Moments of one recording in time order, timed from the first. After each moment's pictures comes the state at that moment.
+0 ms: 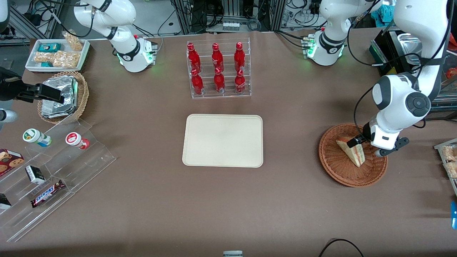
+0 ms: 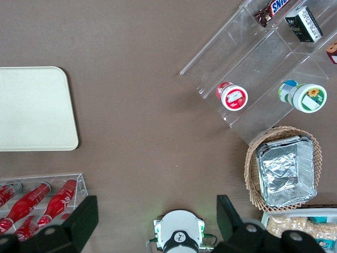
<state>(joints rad) 0.17 0.22 -0.15 -2.22 0.03 2.43 -0.45</state>
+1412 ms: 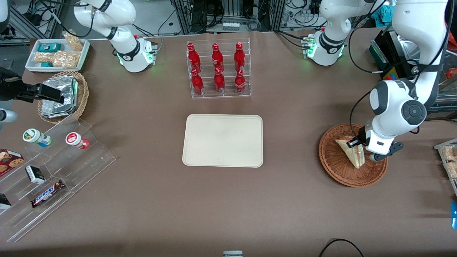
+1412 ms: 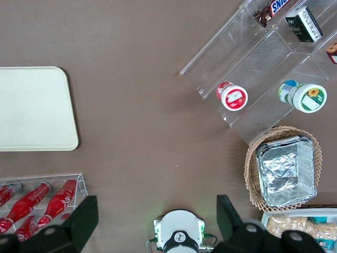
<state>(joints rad) 0.17 0.24 -0.20 -2.13 0.03 2.28 -0.47</state>
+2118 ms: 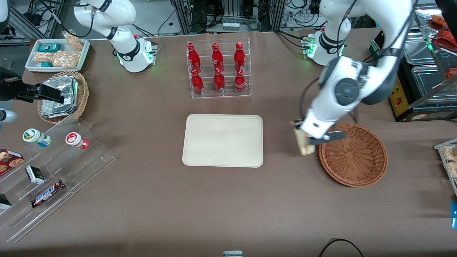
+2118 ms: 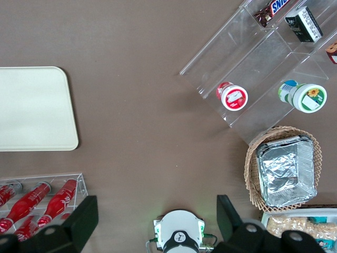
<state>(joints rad) 0.03 0.23 -0.53 -1.93 0.03 2.02 -0.65</state>
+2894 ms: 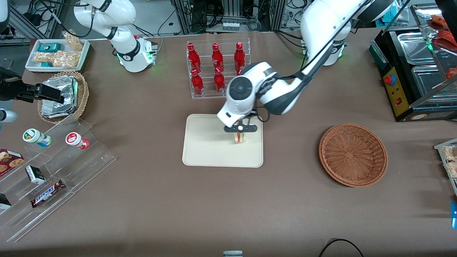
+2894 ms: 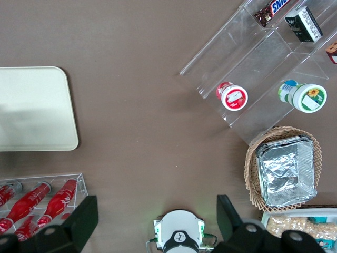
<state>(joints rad) -0.39 0.63 -0.53 -1.57 0.20 2.00 -0.96</state>
